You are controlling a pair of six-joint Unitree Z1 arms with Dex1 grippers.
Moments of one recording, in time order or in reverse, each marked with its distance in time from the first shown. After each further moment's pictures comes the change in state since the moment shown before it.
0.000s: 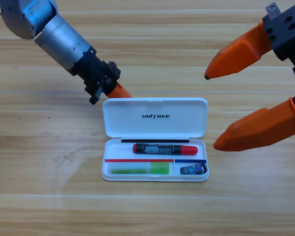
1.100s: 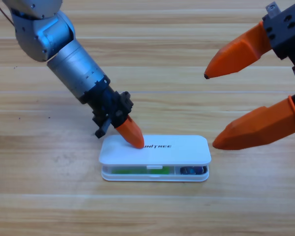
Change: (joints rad) arm 0 -0.129 -0.059 0.177 -0.058 0.032 -0.013; arm 1 0.000 0.000 0.000 -0.003 0.000 0.010
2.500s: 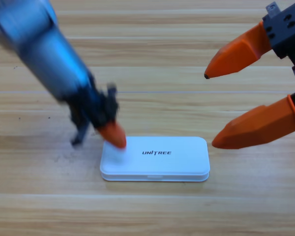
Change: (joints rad) arm 0 -0.126 -0.297 0.144 0.003 0.262 -0.058; arm 1 -0.001 0.000 0.000 -0.001 0.000 0.010
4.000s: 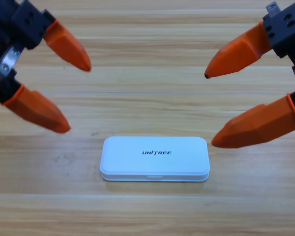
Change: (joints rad) arm 0 -0.065 -0.382 -0.195 0.342 0.010 -0.086; arm 1 -0.001 0.000 0.000 -0.001 -0.001 0.007
